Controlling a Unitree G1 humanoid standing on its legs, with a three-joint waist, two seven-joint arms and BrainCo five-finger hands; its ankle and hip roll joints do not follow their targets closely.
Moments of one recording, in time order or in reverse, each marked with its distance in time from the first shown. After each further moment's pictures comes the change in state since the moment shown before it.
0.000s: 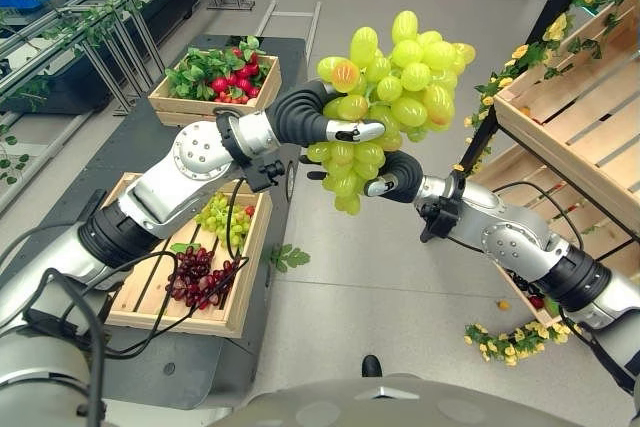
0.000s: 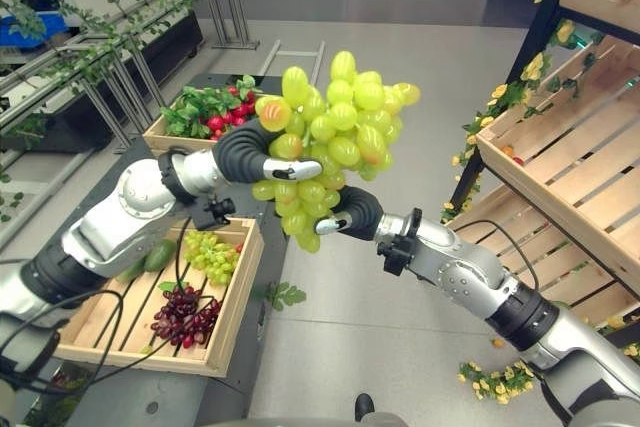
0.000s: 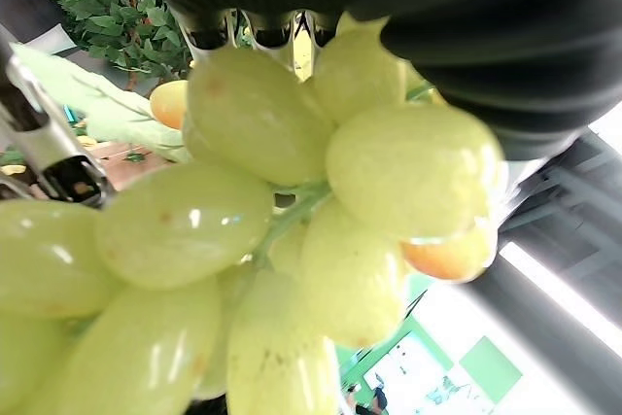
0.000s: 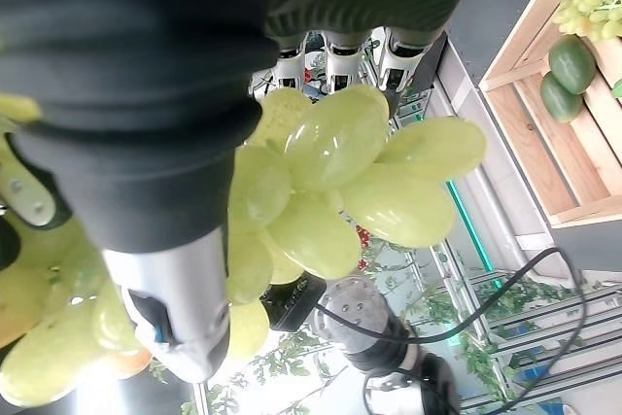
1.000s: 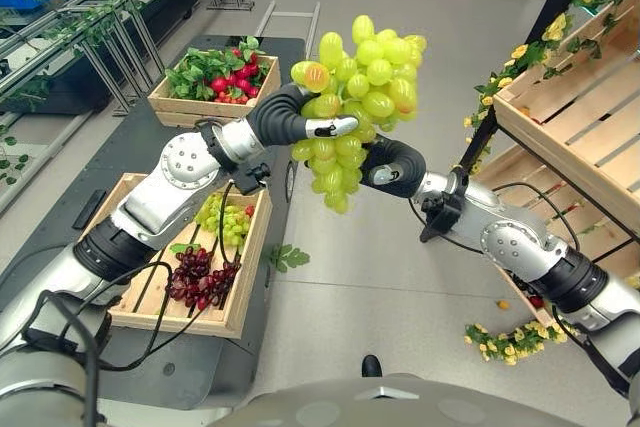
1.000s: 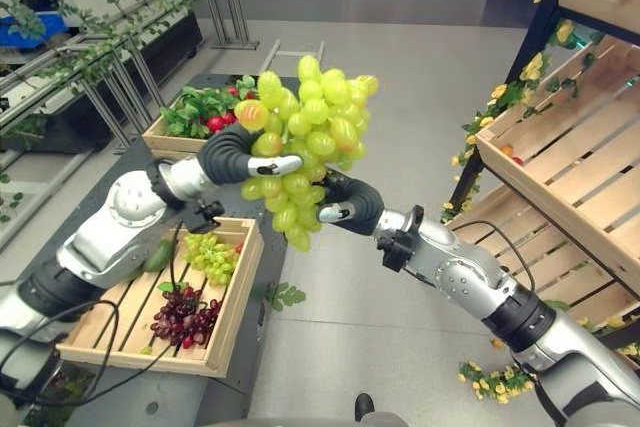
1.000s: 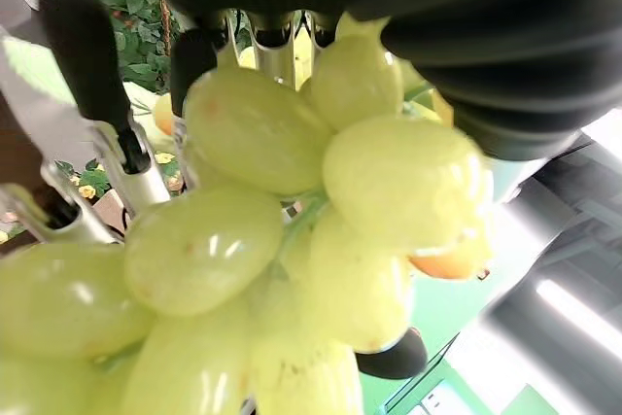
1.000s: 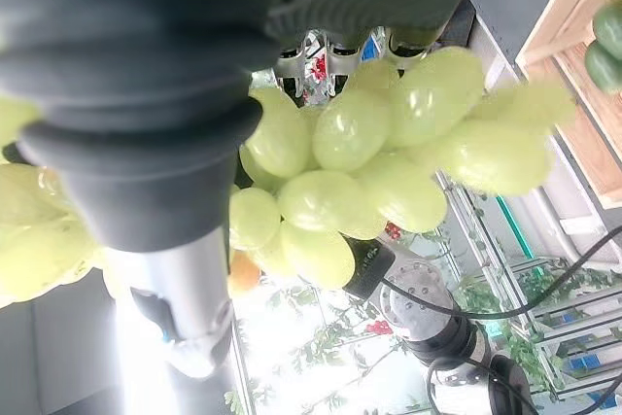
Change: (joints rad) left arm 0.094 0.012 0.081 0.031 0.076 -0.004 0.004; right arm 0.022 0.012 -0.040 -0.021 0.060 -0.013 0.002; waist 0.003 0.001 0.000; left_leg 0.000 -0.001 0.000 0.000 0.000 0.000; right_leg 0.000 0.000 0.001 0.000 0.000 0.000
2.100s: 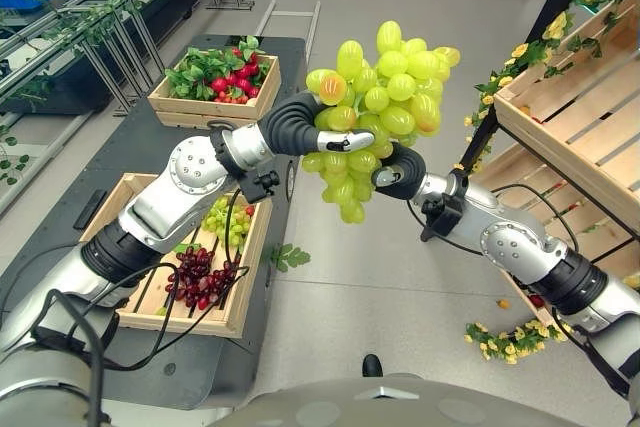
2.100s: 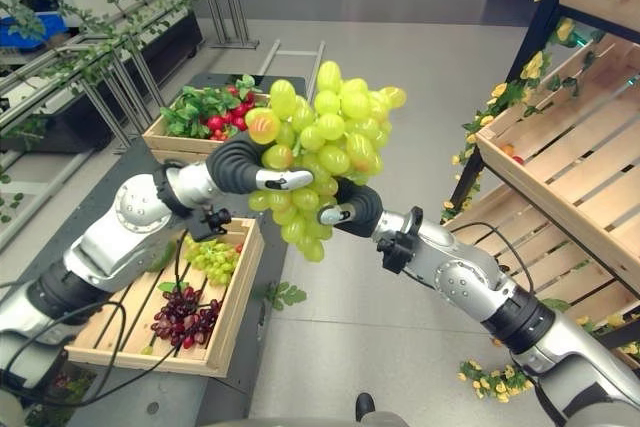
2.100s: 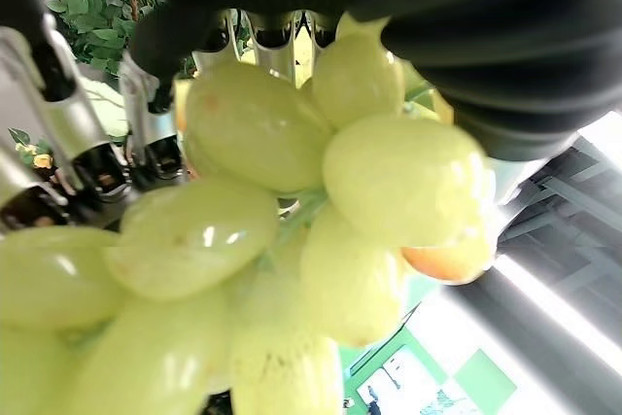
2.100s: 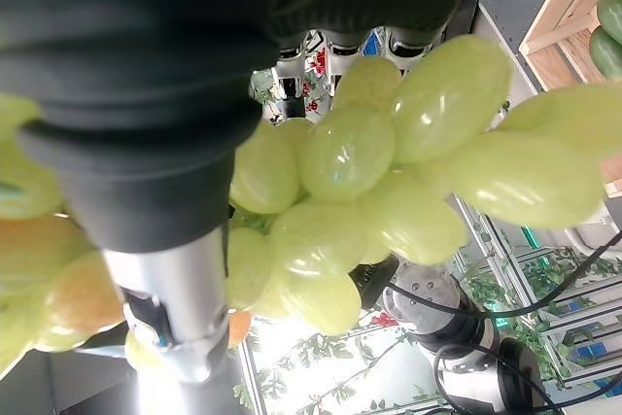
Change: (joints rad) left arm -0.005 -0.045 -0.017 -0.054 -0.027 -0.004 -0.028; right arm -0.001 0.002 0.015 -0.009 0.027 0.000 0.011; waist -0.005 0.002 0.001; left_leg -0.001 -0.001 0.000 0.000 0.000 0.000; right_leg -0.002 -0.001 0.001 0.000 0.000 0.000
